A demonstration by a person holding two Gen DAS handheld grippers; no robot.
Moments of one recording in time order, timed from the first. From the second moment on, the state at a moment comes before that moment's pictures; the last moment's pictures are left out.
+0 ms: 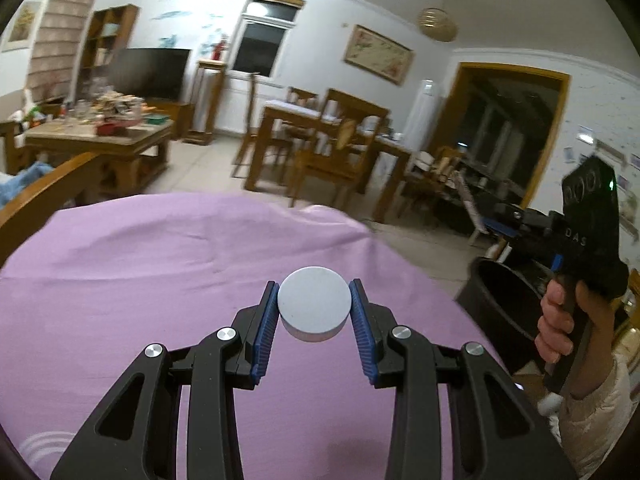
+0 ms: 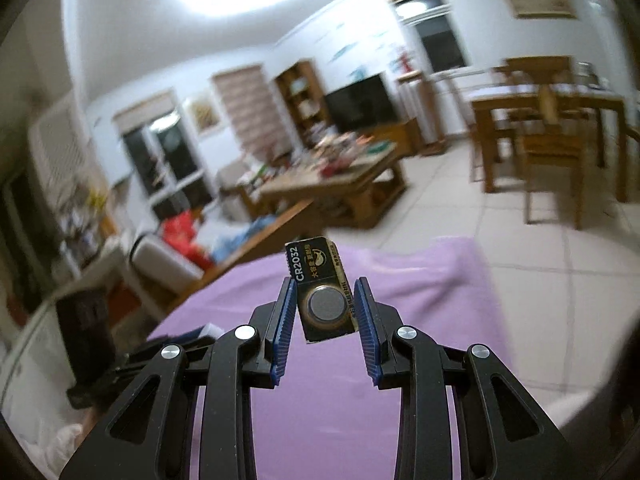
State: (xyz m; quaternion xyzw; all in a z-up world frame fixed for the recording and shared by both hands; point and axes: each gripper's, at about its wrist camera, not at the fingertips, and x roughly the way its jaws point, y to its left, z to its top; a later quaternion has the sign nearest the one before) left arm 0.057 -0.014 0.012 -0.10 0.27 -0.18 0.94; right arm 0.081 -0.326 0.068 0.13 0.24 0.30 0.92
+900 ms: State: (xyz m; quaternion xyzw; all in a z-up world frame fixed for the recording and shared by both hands) left arm 0.080 -0.365 0.012 0.00 0.30 -0.46 0.84; right arm -0.078 -0.687 -0.013 0.28 0.15 0.02 0.95
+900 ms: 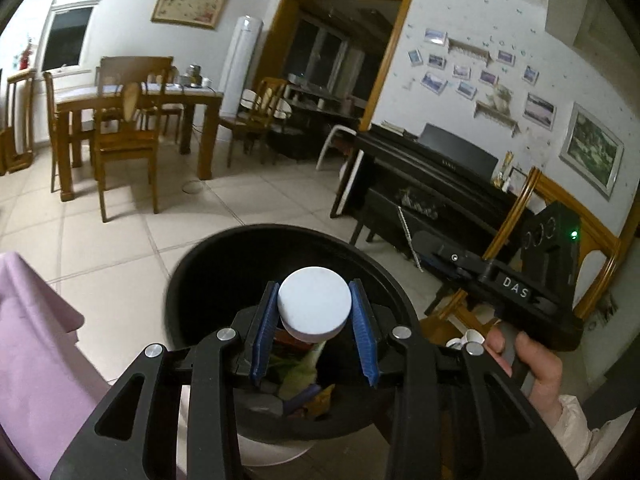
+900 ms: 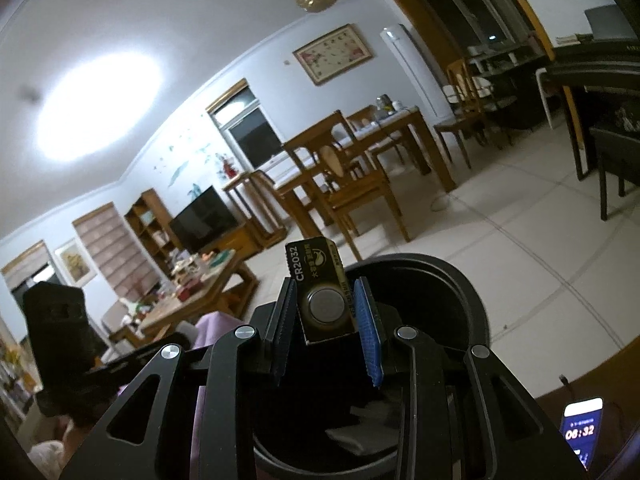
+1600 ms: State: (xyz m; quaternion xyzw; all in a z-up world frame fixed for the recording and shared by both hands) left arm 0.086 -0.384 0.010 0.03 0.30 -0.43 0.85; right arm -0.041 -0.680 -0.026 0.32 0.16 0.03 0.94
